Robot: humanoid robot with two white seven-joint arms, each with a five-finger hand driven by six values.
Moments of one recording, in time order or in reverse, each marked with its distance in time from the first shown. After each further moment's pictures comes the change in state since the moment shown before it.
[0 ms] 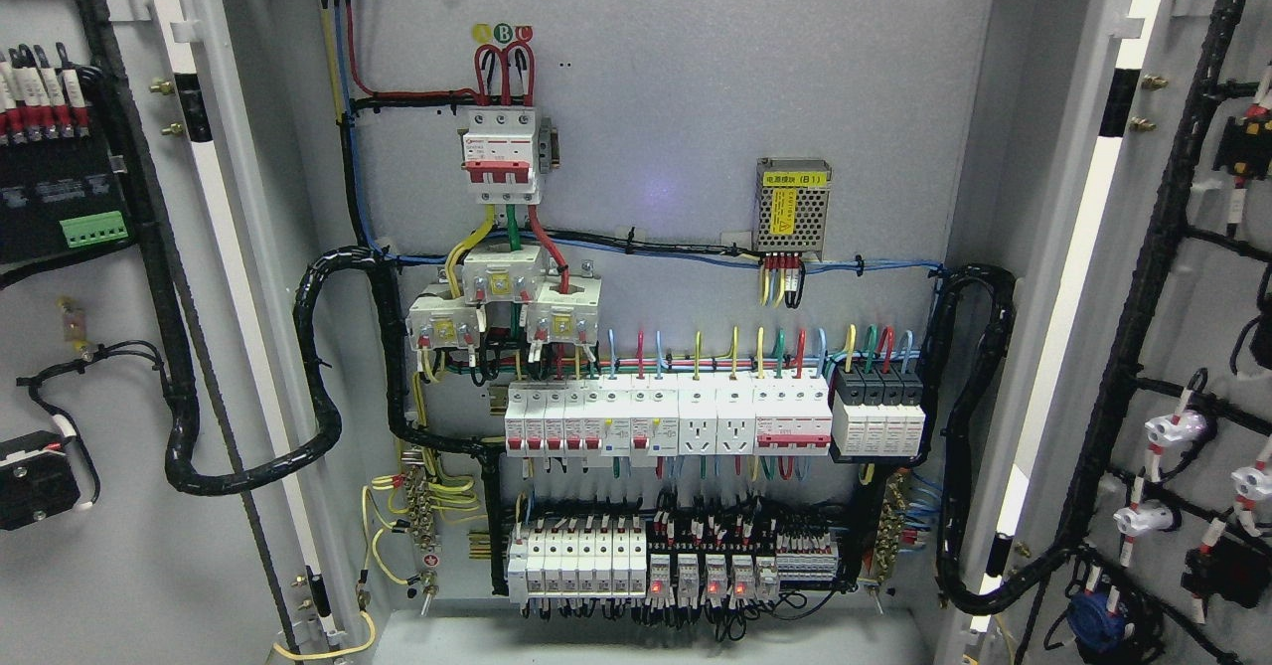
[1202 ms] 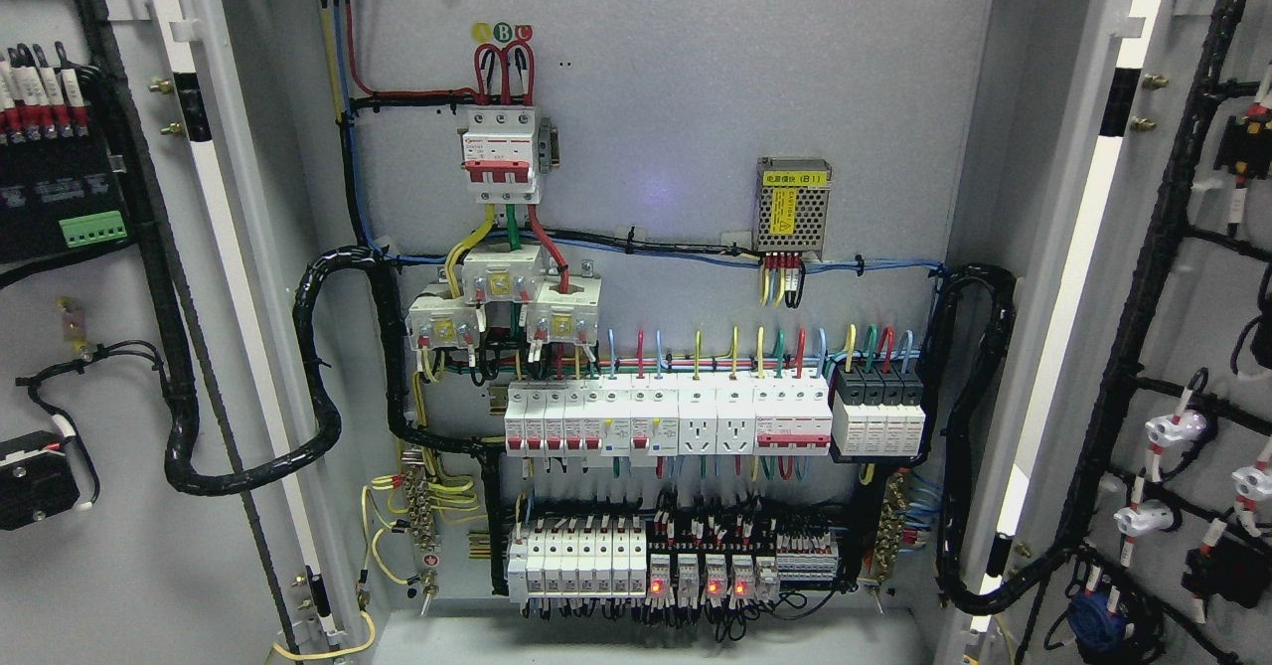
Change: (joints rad) left arm 0.084 0.126 0.023 -0.398 0.189 0.001 -0.018; right arm -0.004 -0.093 -0.078 -0.173 -0.190 -0.229 0.190
